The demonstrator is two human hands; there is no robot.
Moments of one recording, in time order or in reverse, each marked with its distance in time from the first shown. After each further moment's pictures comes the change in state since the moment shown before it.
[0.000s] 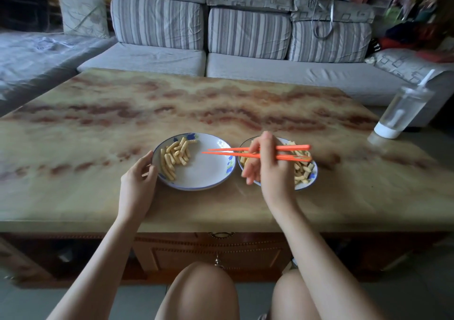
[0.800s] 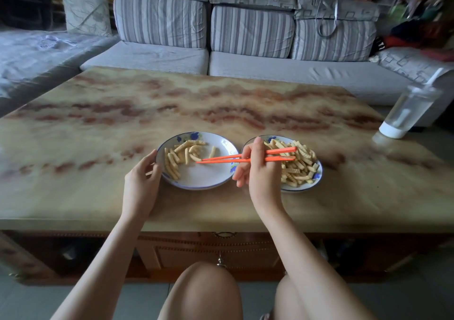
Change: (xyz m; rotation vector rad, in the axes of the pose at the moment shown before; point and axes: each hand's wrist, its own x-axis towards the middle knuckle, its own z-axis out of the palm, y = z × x) left_hand -0.002 0.003 -0.001 -0.008 -0.004 -0.014; right_hand -0.003 0.019 0.021 -0.014 0.028 0.106
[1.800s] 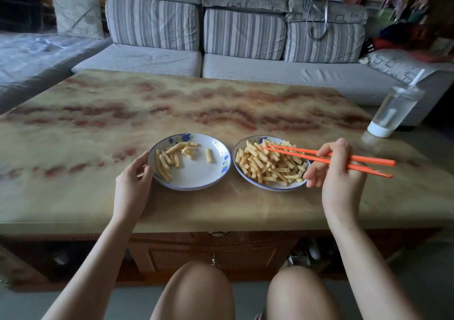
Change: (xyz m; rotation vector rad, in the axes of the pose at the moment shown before) left_hand -0.001 -0.001 -0.001 0.007 -0.014 0.008; right_hand 0.002 -0.036 -0.109 -0.074 0.292 -0.196
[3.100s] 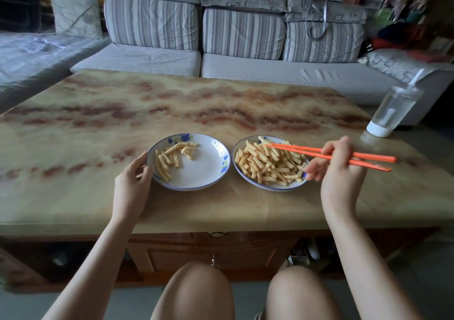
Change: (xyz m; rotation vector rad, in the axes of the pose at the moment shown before) left_hand 0.000 0.001 0.000 0.006 0.007 0.007; right_hand 0.009 0.007 0.003 0.028 0.068 0.037
